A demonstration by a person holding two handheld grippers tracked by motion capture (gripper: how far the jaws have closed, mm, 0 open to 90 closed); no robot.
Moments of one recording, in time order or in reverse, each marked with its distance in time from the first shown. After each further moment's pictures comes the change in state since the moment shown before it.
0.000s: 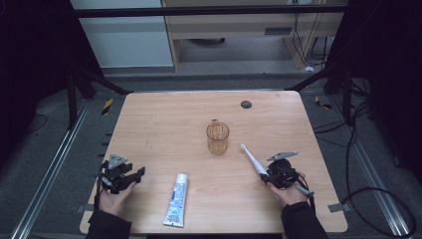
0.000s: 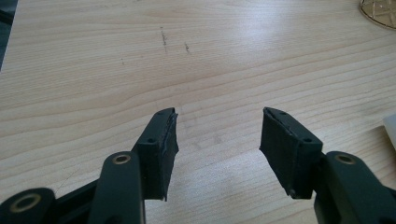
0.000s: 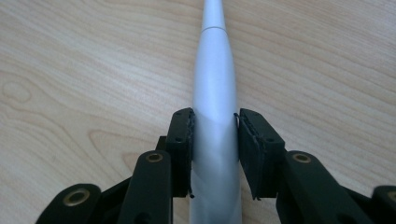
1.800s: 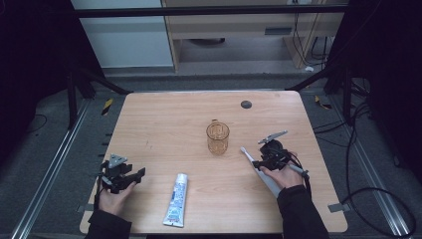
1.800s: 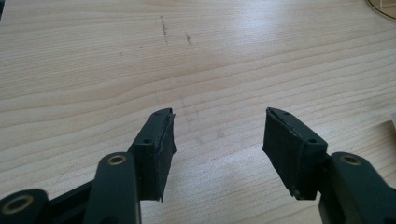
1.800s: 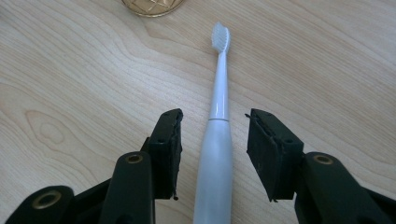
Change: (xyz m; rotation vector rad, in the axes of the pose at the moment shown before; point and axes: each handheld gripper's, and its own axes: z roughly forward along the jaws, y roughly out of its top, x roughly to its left) left arm 0.004 -0.002 0.005 0.026 -0.012 -0.014; right arm 0.002 0.060 -0.006 0.049 0.043 -0.081
